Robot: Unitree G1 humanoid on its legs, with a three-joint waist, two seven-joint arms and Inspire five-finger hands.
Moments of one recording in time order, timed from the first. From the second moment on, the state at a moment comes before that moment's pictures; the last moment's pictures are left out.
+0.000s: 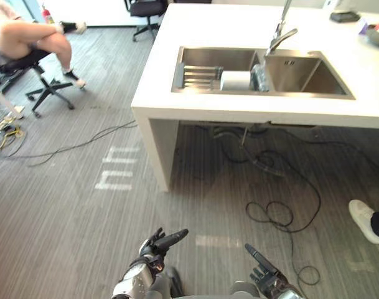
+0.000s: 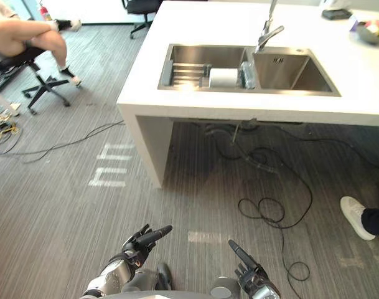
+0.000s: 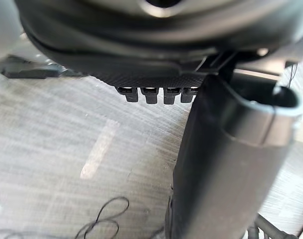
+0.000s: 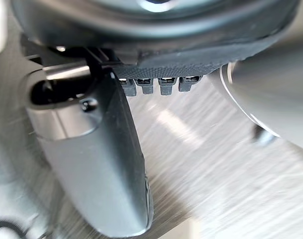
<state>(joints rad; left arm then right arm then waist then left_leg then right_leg) 0.04 0.09 -0.16 0.78 -0.63 0.07 0.09 0.05 -0.14 -0.23 1.02 0.76 0.10 0.05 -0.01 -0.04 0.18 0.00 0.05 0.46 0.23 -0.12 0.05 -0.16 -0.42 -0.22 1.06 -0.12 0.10</state>
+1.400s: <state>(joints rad) 0.02 0.15 -0.04 -0.24 -0.64 -0.12 0.21 0.16 -0.18 -0.29 1.11 0.68 0.23 0.03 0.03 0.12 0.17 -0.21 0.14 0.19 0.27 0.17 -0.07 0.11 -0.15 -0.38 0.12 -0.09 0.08</state>
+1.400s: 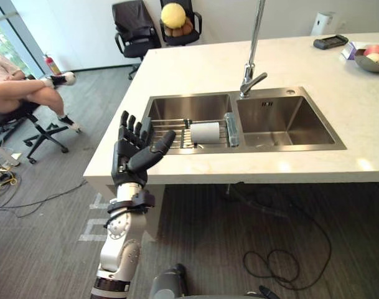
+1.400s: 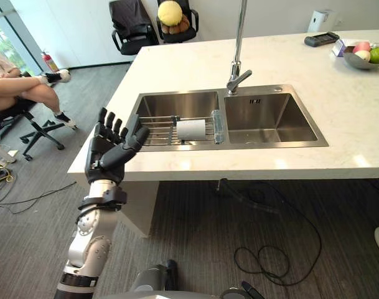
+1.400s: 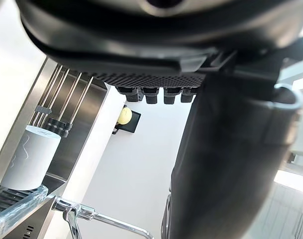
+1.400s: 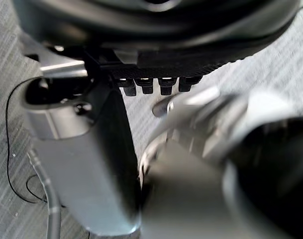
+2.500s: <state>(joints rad) -0.09 0.22 -0.25 -0.18 -0.31 -0.04 0.29 0.24 -0.09 -0.39 1.11 0.64 0.11 0.10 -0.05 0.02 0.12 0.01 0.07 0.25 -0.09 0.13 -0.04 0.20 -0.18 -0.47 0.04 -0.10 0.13</state>
